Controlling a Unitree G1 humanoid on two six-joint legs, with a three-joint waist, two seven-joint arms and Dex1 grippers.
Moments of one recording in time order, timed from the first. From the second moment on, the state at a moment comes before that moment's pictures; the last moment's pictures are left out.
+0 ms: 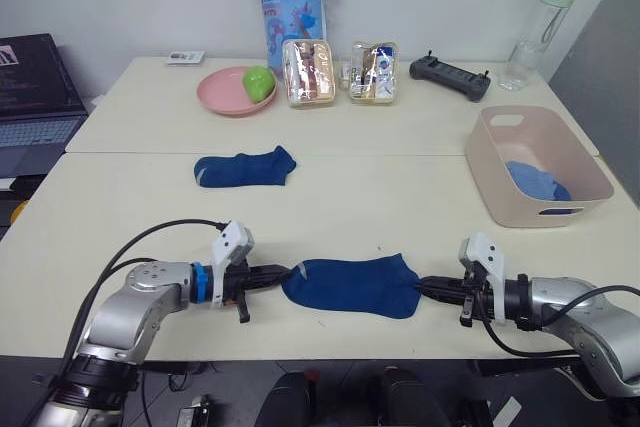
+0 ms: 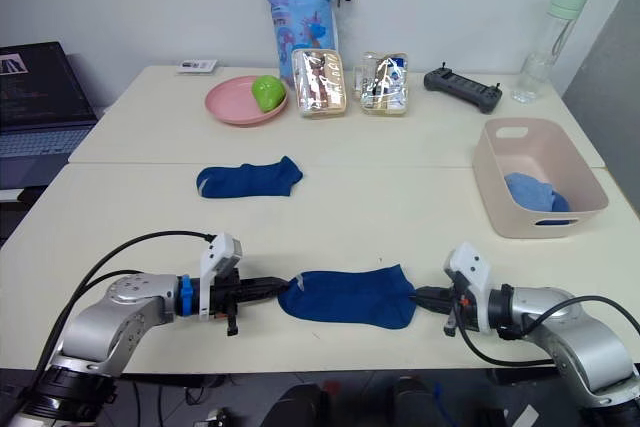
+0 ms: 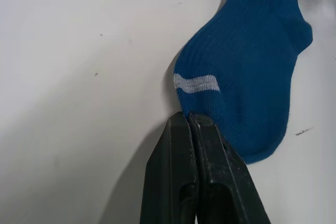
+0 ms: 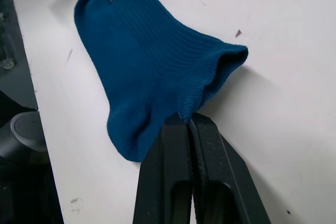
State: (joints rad) left arm -0.14 0.70 -0.07 -0.07 -0.43 0.51 -1.10; right arm 0.00 -0.74 0.02 -0.46 0.50 0.74 0.88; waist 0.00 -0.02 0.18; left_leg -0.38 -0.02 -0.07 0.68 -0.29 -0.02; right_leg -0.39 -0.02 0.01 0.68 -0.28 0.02
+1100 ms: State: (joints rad) left arm -0.52 0.44 0.08 0.46 -0.18 0.00 -0.69; right arm -0.41 -0.51 0.13 -0.47 0.37 0.69 0.59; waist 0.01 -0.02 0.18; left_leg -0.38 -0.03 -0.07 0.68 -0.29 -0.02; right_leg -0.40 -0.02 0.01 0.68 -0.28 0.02
